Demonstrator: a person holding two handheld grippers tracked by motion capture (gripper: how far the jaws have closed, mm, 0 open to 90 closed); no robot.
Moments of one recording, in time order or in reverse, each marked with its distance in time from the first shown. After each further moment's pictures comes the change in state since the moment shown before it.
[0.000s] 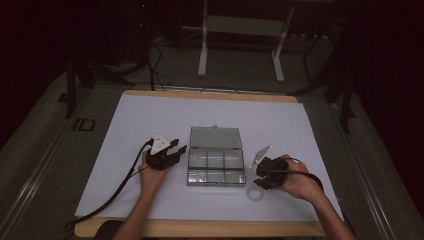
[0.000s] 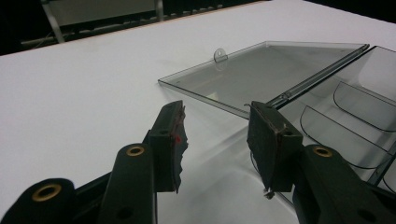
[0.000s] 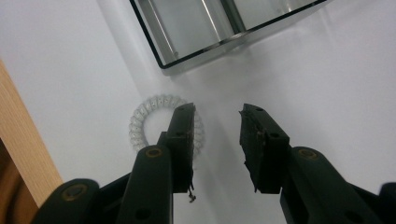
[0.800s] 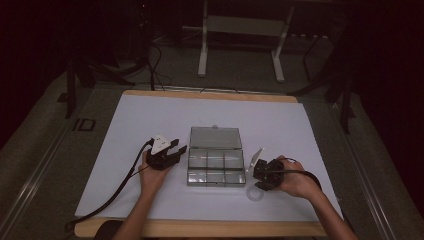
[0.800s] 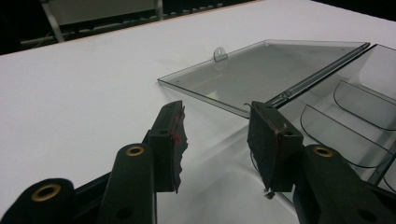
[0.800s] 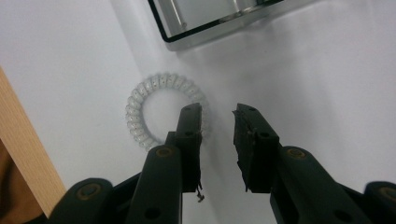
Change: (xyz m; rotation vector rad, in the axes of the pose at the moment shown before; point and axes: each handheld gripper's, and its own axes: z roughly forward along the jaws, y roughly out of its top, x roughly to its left) left arm 0.000 0.000 0.001 0.004 0.000 0.006; right arm -0.001 0.003 0.016 0.115 0.036 -0.059
